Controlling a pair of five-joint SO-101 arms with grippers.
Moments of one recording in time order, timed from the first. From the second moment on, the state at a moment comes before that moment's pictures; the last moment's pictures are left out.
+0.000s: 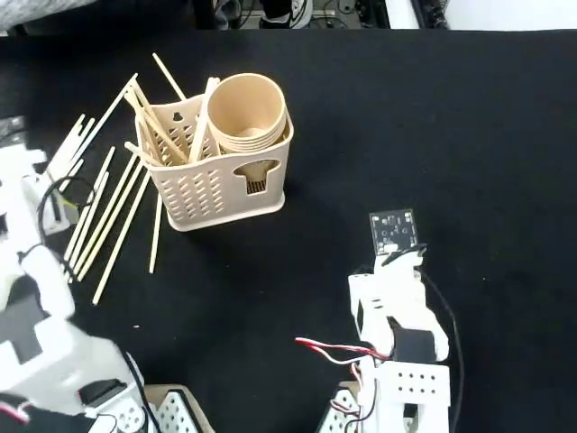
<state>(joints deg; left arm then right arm) -38.4 3.5 20.3 54.0 -18.3 4.4 -90.9 97.3 54.7 10.9</state>
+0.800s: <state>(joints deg) -26.8 55.5 -45.1 79.3 -21.0 4.4 -90.9 97.3 54.7 10.9</state>
